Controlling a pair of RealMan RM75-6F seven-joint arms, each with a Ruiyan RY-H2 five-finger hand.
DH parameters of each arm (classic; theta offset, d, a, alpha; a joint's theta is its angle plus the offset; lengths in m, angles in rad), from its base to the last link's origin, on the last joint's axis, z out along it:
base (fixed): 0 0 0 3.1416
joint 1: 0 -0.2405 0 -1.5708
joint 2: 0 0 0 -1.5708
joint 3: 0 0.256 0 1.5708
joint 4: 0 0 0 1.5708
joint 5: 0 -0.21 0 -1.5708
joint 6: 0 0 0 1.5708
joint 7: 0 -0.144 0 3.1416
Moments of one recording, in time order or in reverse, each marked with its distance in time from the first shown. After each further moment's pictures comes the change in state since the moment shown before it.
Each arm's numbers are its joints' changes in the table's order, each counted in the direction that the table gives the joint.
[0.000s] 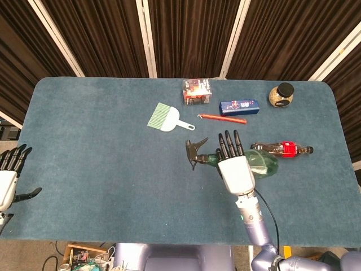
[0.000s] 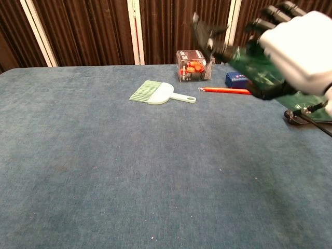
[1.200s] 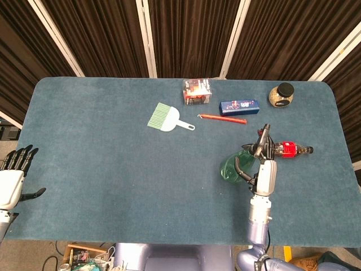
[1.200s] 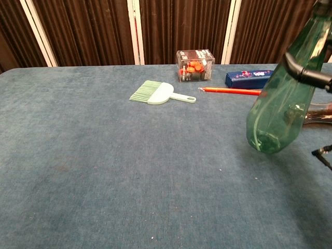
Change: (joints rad) left arm 0.018 0.019 0.004 0.006 0.011 0.030 -0.055; right arm 0.093 0.268 0.080 -0.359 -0.122 -0.223 -1.206
